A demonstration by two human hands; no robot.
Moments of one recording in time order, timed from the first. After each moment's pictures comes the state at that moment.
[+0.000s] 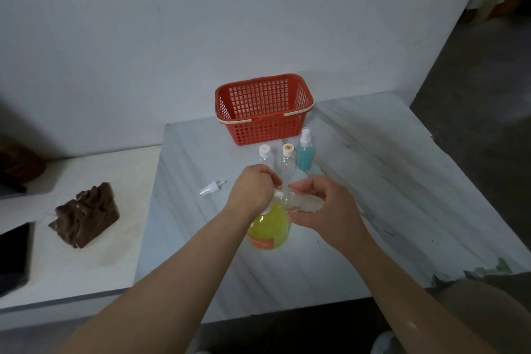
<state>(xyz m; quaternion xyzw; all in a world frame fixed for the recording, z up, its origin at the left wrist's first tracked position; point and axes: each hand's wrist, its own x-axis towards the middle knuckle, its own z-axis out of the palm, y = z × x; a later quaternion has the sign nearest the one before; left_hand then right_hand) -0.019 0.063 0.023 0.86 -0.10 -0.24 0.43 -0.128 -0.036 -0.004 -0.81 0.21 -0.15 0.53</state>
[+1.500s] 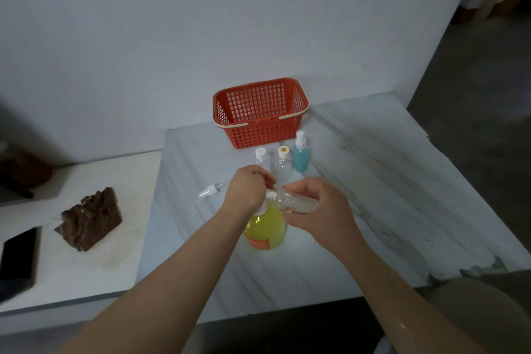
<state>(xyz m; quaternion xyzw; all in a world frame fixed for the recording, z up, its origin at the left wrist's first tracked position) -0.026 0.061 0.027 0.84 -0.07 -0.23 0.49 -0.137 -0.032 0.002 -0.81 0.21 -0.15 0.53</state>
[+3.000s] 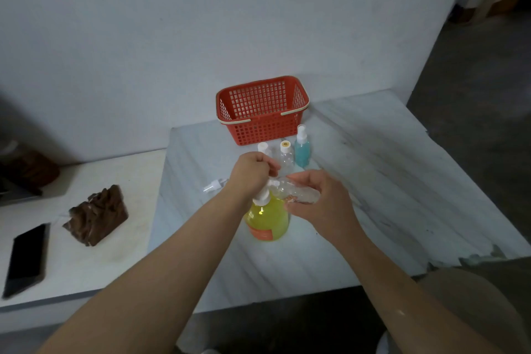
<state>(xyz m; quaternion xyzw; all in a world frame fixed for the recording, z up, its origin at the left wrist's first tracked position) -0.020 0.062 0.030 0.82 -0.09 -0.24 0.51 -0.138 -0.028 -0.005 -0.79 0.22 -0.17 0.55</state>
